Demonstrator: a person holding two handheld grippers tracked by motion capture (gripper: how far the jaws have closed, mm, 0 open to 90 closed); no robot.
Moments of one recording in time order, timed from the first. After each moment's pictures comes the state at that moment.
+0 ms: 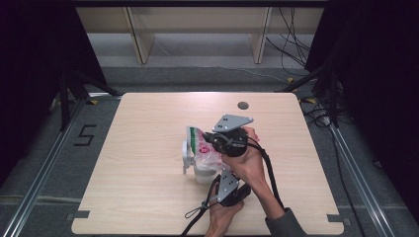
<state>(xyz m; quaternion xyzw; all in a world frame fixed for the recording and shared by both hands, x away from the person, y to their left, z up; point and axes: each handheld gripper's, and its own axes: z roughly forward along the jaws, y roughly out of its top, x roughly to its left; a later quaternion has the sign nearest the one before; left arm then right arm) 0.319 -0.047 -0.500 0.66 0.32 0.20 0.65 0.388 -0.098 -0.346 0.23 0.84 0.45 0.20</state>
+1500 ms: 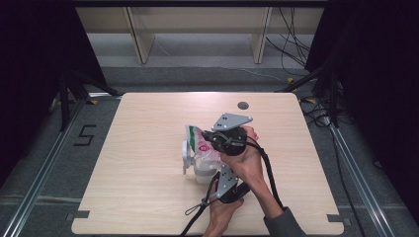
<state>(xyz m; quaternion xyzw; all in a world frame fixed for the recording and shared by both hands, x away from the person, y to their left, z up) 0.327 -0.048 -0.501 0.65 0.32 0.19 0.66 0.389 -0.096 -0.346 0.24 0.84 0.46 0.20</state>
